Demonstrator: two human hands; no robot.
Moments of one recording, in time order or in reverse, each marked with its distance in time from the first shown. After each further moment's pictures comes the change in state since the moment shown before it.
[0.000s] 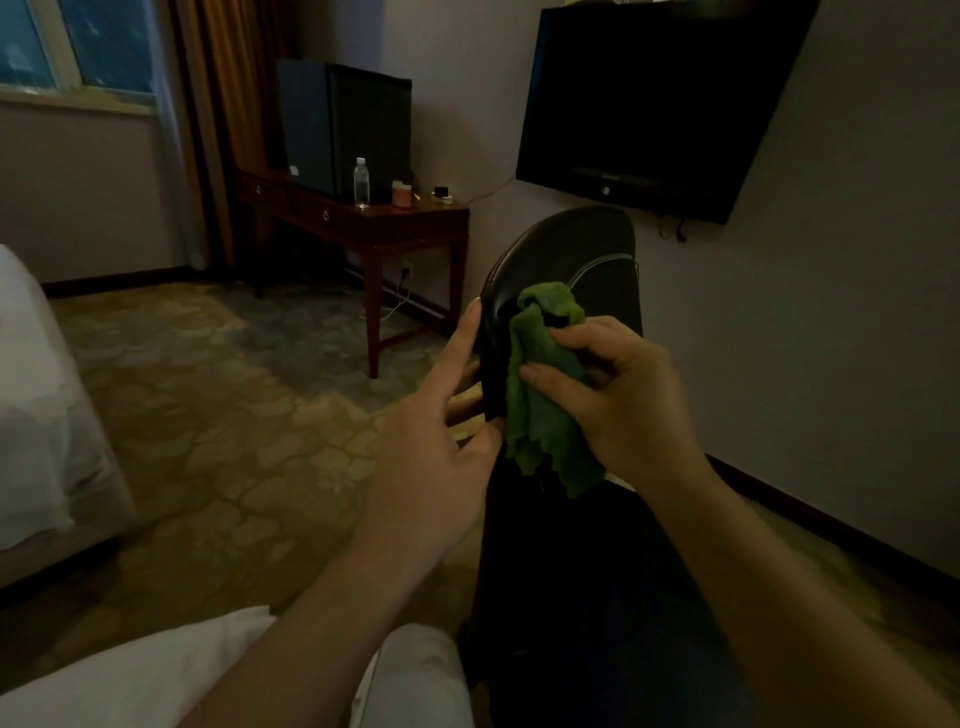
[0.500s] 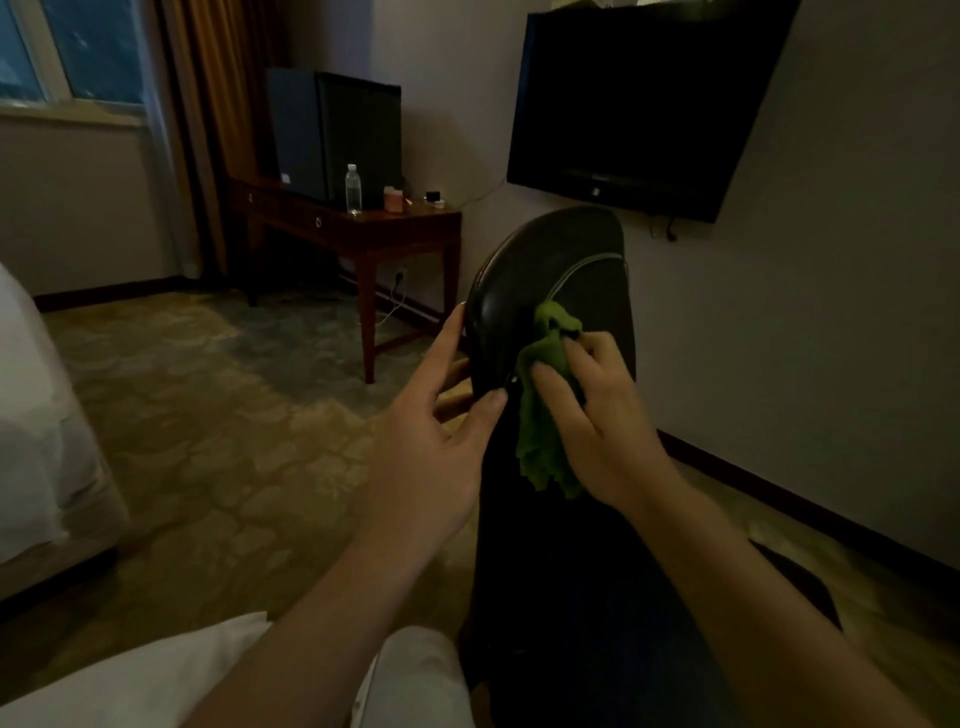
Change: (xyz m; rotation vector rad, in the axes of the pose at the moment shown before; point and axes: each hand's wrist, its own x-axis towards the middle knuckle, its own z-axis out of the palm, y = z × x) left_hand 0.004 0.001 0.009 -0.034 0.082 0.012; right_hand -0.011 0.017 0.005 -0.224 -0.051 0.073
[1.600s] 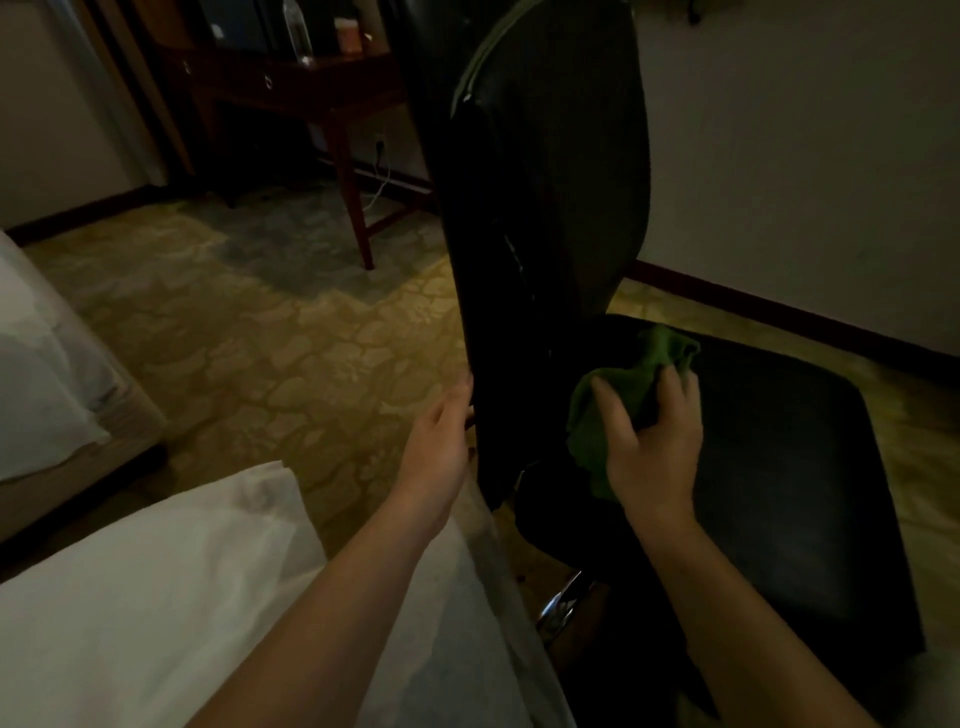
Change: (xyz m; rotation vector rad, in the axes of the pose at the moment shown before) left_hand -0.096 -0.153 0.027 -0.180 -0.106 -0.708; right_hand -0.179 0.119 0.079 0.168 0.489 0.362
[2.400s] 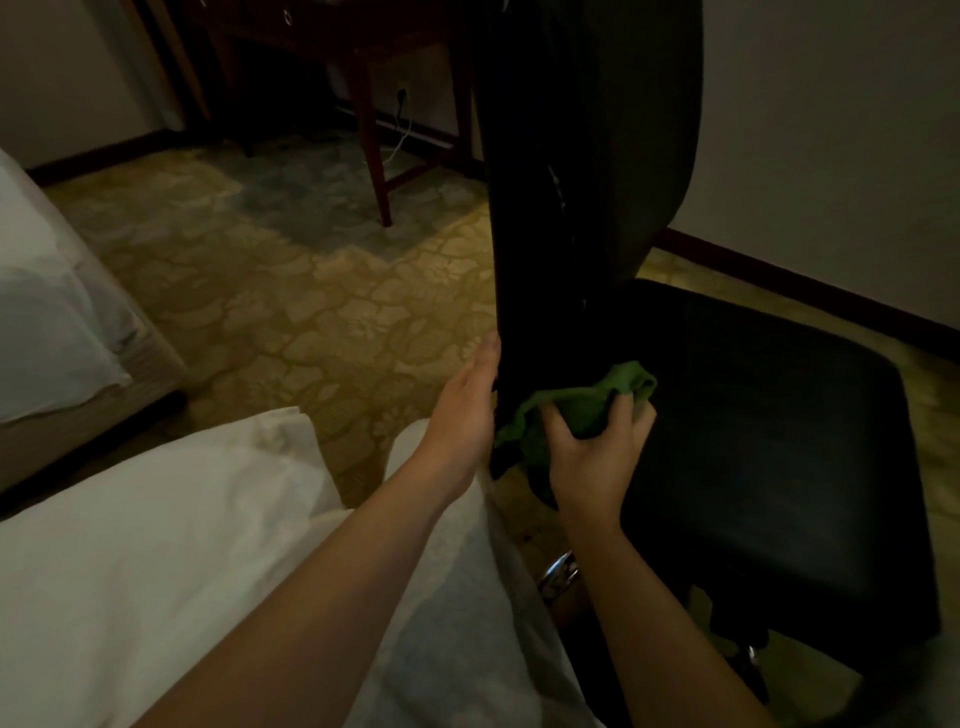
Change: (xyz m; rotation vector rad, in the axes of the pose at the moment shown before) left_hand 0.003 -0.019 -0.001 -0.022 -0.067 0.001; right_hand -0.063 0.034 0.066 -0.040 0.077 0.211
